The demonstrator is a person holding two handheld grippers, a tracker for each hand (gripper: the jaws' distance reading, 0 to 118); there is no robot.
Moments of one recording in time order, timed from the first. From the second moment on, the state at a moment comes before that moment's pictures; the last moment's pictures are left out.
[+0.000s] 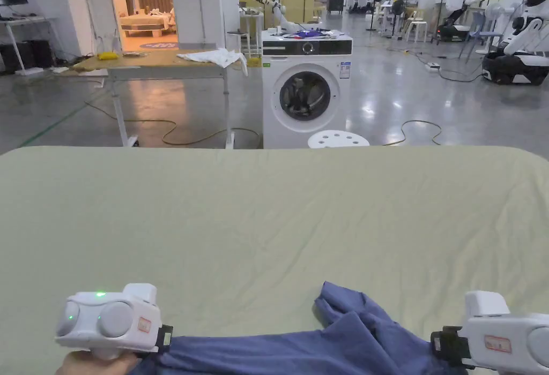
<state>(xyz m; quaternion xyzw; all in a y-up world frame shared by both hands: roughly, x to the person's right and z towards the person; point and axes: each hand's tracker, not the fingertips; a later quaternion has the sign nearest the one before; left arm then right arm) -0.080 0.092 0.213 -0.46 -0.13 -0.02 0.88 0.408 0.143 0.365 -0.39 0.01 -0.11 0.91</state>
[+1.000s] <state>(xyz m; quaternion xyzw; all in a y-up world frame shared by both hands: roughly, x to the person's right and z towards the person) -0.170 0.504 0.276 -0.05 -0.14 0.06 0.99 0.398 0.499 0.382 -0.05 -0.06 -0.03 1.00</state>
